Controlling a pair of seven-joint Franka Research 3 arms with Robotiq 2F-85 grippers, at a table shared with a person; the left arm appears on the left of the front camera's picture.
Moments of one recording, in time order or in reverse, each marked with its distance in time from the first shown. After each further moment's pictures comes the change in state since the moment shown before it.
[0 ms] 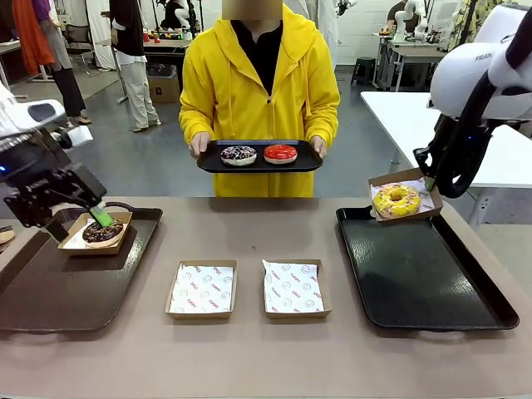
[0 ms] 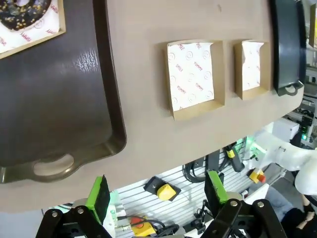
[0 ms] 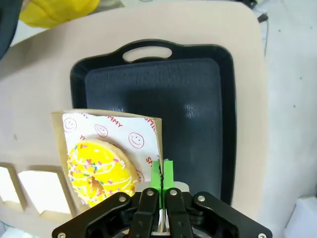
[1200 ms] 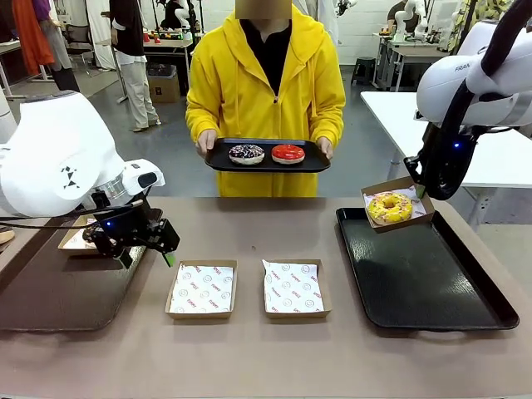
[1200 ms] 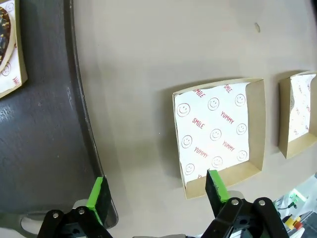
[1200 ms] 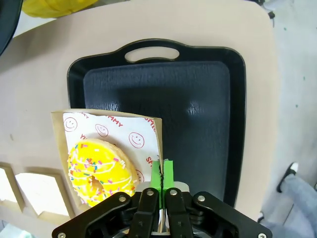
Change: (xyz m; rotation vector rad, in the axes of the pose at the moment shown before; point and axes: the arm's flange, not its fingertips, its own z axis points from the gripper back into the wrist) left arm 0.032 -0.054 -0.125 0.226 -0.134 -0.024; right arm 0.016 0.005 -0.021 0.007 0.042 0.022
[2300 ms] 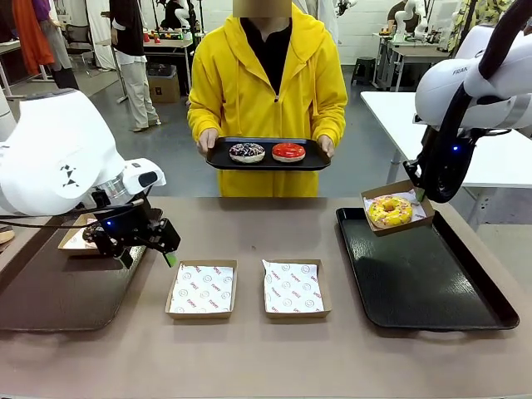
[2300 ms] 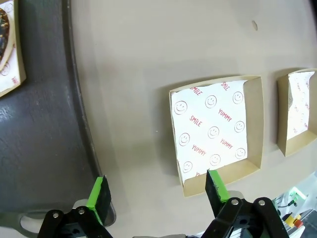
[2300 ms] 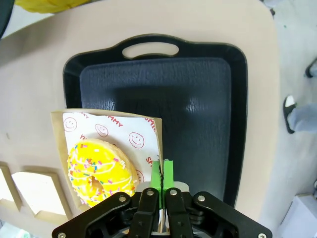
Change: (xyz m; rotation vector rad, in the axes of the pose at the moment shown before) left arm -0.001 -0.005 -0.001 0.001 0.011 -0.008; right arm 0.000 0.000 -0.011 -0.008 0.024 0.005
